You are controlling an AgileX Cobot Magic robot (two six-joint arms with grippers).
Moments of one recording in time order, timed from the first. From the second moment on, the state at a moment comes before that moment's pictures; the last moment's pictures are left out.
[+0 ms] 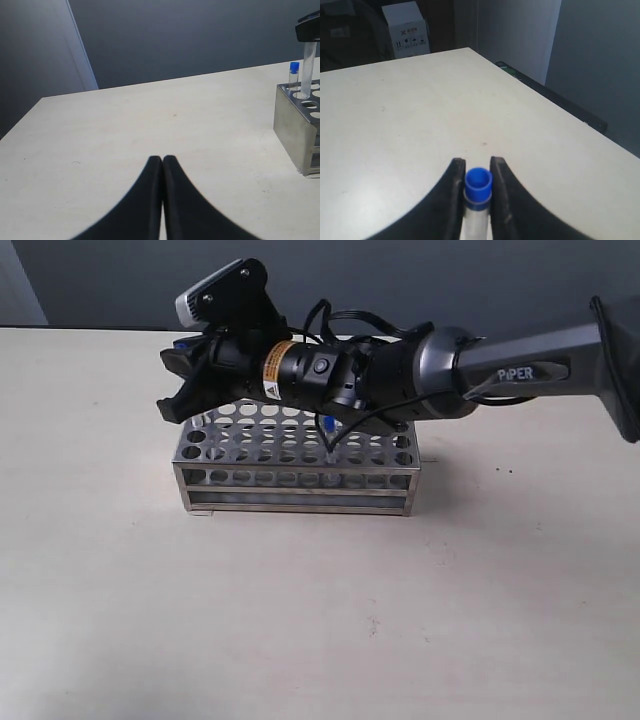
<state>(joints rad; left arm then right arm) 0.00 0.00 0.00 0.18 0.25 -0.04 0.83 2.12 -1.38 -0.63 -0.50 0.47</state>
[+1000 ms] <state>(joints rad) 0.00 0.00 0.00 0.18 0.25 -0.04 0.83 2.19 -1.43 -0.60 -0.47 0.43</state>
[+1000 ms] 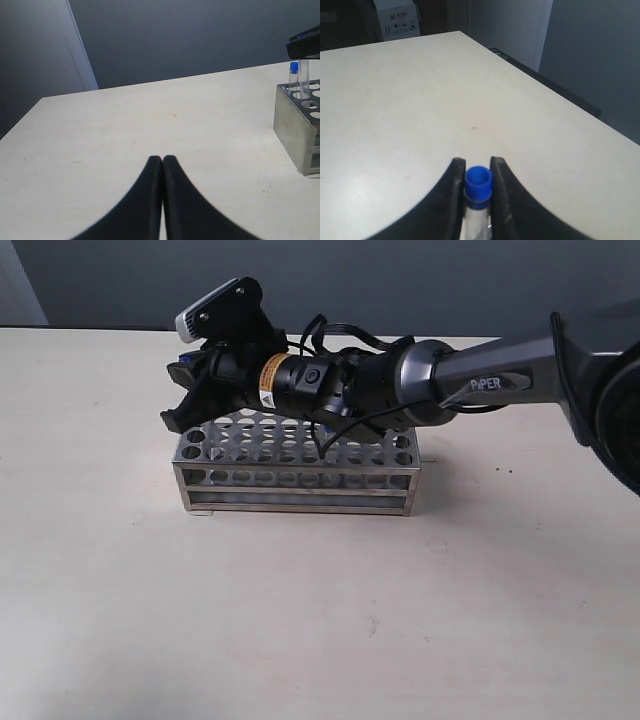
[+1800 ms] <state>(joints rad) 0.00 0.00 0.00 0.18 0.25 -0.04 0.83 2.19 -1.43 -0.54 -0.51 0.44</state>
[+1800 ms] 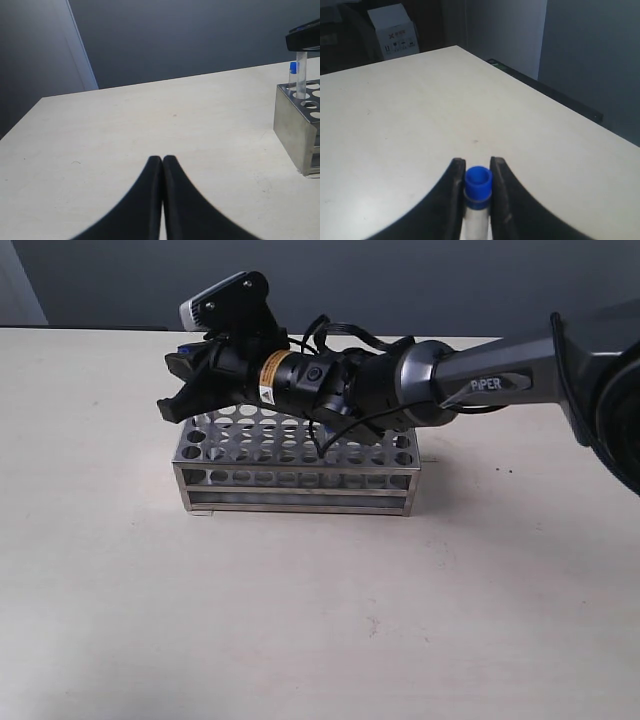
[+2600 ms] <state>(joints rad) 0.00 0.00 0.00 0.18 0.25 -0.04 0.83 2.23 -1.37 -0.54 -0.55 0.45</state>
